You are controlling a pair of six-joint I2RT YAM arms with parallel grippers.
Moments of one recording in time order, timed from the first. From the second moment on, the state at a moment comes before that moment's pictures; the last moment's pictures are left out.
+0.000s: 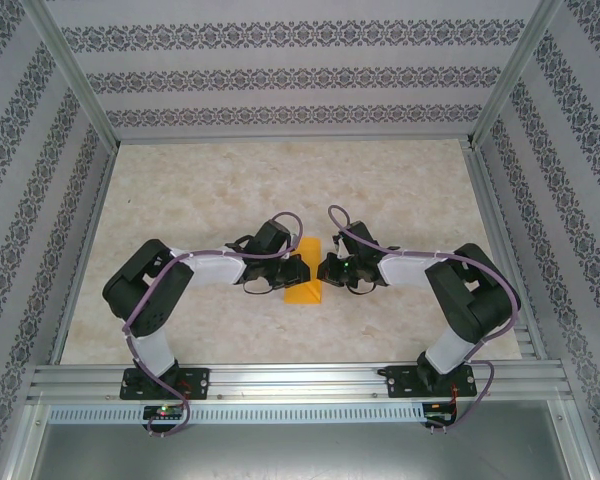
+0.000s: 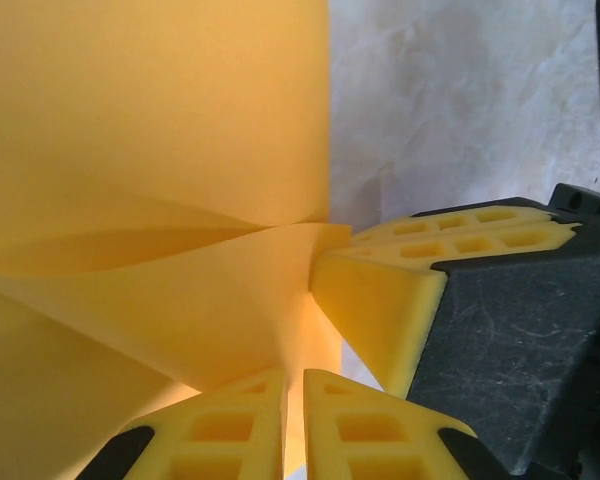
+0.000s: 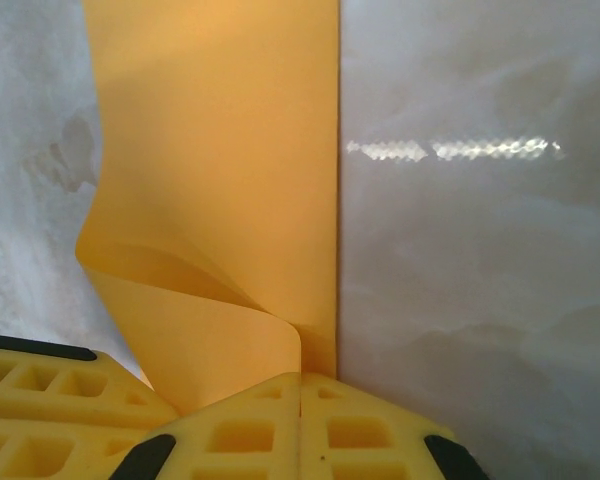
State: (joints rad) left arm -0.71 1.78 0.89 -0.03 0.49 -0.91; right arm 0.55 1.66 0.69 -0.03 -0.42 0.75
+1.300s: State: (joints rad) left arm -0.71 1.83 0.90 -0.03 0.49 -0.90; right arm 0.55 1.69 0.73 -0.04 -0.42 0.73
